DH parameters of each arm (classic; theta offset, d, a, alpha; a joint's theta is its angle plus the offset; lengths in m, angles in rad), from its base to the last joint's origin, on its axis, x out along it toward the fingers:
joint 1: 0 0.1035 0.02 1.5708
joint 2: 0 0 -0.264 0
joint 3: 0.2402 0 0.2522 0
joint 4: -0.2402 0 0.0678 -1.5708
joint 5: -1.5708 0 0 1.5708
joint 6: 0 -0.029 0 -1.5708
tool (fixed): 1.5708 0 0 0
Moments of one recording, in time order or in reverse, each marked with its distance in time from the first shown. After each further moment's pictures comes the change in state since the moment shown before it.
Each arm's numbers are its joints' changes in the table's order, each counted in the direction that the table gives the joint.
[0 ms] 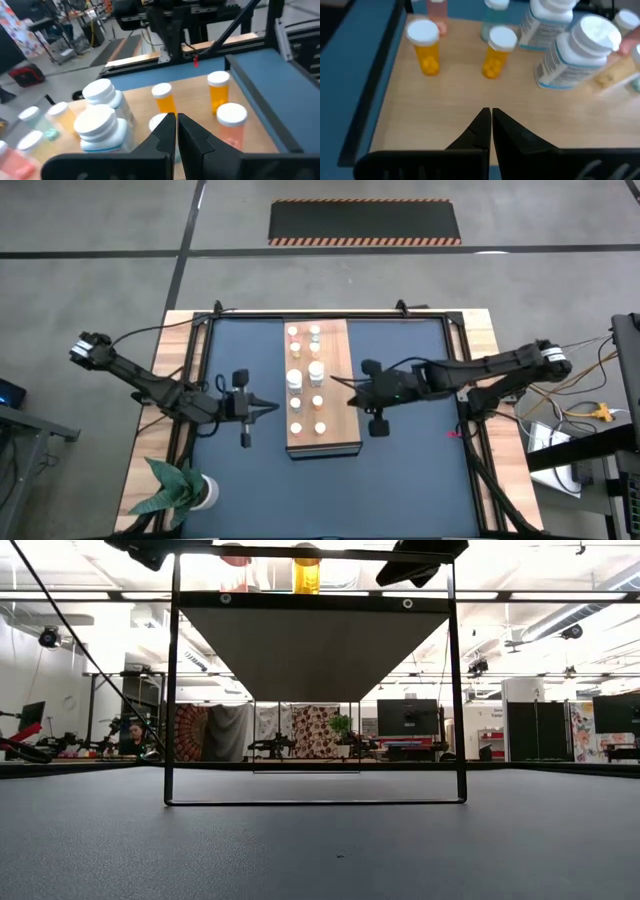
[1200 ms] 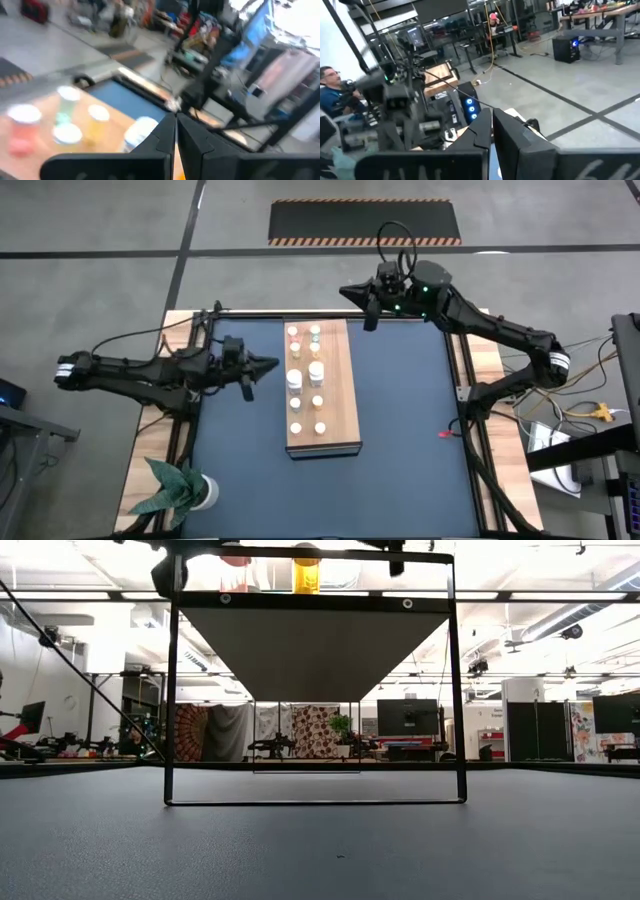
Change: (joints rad) left arm 0.407 0.112 0.041 0.081 -0.267 0.510; right arm -0.592 0.019 0.172 0.515 0.350 -0.327
